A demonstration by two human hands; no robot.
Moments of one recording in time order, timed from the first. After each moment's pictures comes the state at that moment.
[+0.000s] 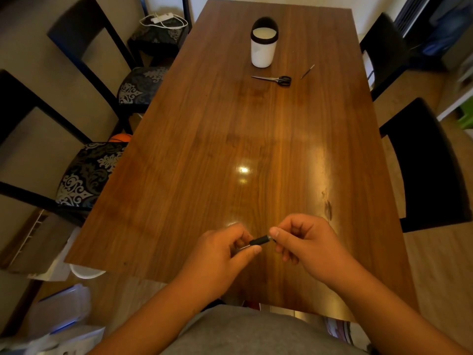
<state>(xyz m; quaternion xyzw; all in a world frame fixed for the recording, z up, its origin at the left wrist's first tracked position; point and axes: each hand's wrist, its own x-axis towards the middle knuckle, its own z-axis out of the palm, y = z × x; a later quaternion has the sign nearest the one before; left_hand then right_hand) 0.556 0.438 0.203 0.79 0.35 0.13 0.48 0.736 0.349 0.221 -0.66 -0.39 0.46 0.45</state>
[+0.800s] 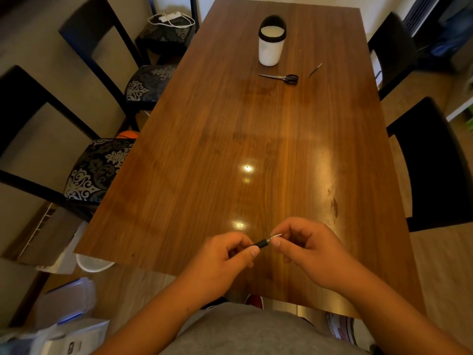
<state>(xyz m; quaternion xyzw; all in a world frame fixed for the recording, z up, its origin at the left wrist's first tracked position) 0.535 0.430 0.197 0.73 0.34 0.10 0.58 0.729 0.337 0.209 -0.65 -0.48 0.43 0.39</state>
